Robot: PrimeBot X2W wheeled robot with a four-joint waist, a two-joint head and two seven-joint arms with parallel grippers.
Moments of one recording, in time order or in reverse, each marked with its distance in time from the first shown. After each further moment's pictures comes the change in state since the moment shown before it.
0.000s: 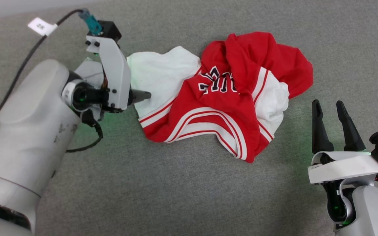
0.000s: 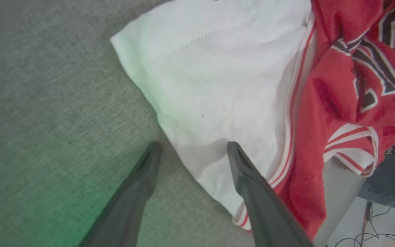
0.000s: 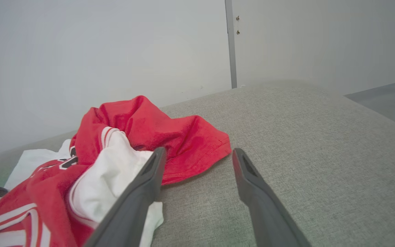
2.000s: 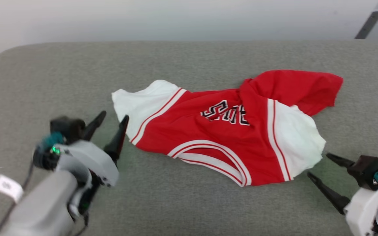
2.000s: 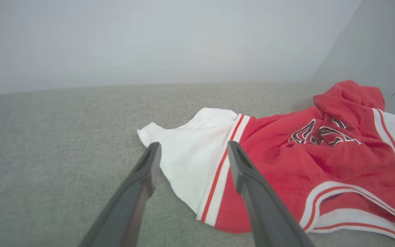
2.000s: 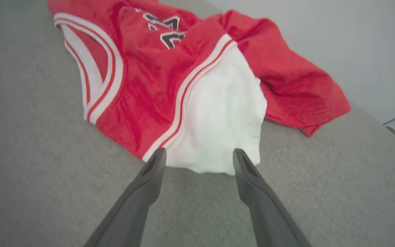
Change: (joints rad) left arm 0.490 0.173 -0.006 -0.282 0.111 0.133 -1.094; right arm 0.060 -0.693 0.534 -0.287 0.099 0.000 0.408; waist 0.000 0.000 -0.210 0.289
